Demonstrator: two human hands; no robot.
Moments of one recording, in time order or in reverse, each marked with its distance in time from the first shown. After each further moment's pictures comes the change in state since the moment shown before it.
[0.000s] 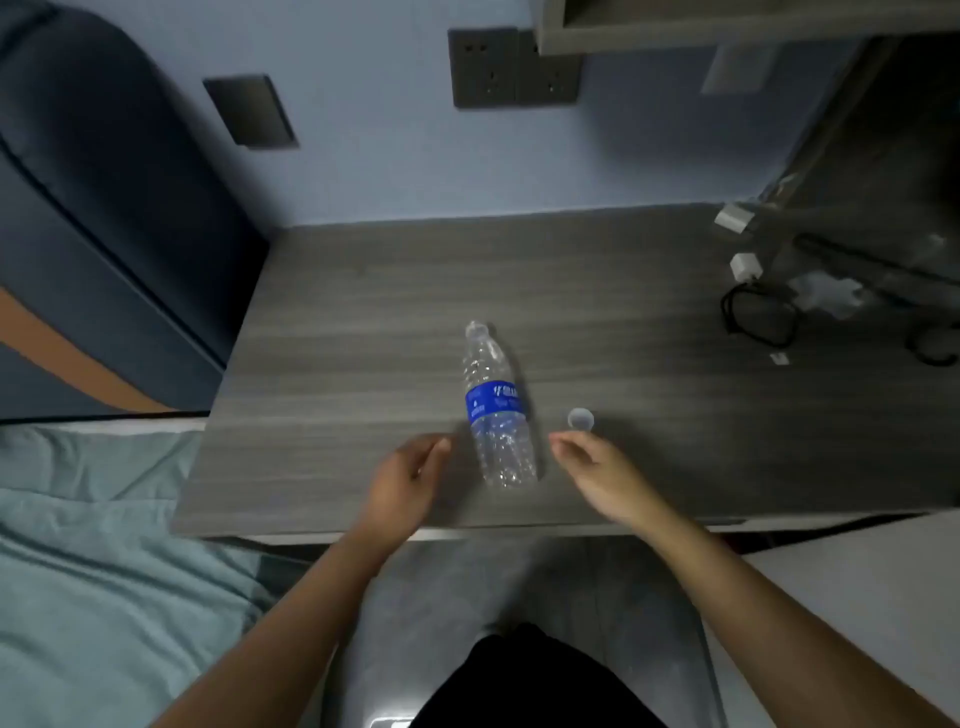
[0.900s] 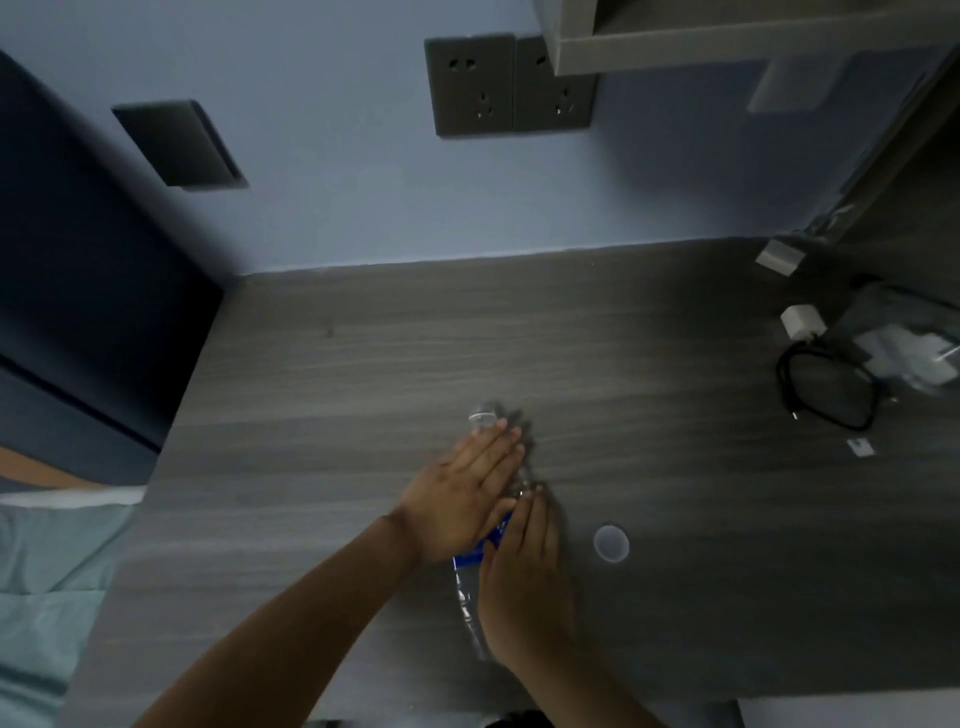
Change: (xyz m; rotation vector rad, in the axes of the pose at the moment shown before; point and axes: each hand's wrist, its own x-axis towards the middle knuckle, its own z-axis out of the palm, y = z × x) left_hand 0.154 -0.011 0.038 1.077 -0.348 0.661; right_hand 0.080 -0.014 0.086 -0.757 0.227 0.059
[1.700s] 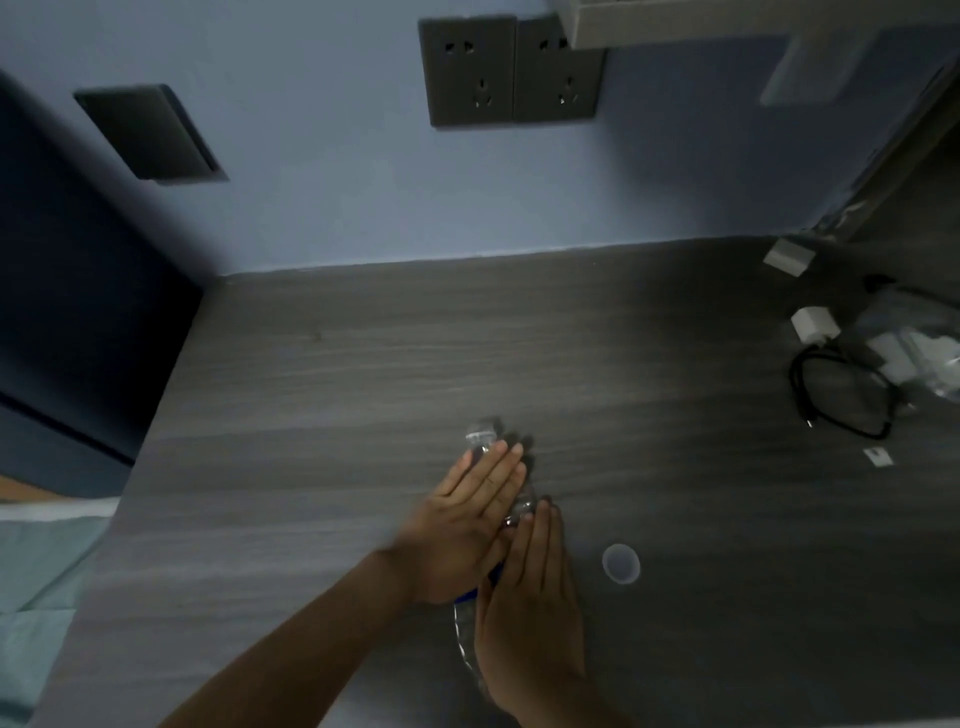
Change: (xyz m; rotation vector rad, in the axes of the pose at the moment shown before) left_hand -0.006 0.007 0.013 0.022 0.002 0.012; right_hand -0.003 0.003 0.020 -0.105 0.103 0.000
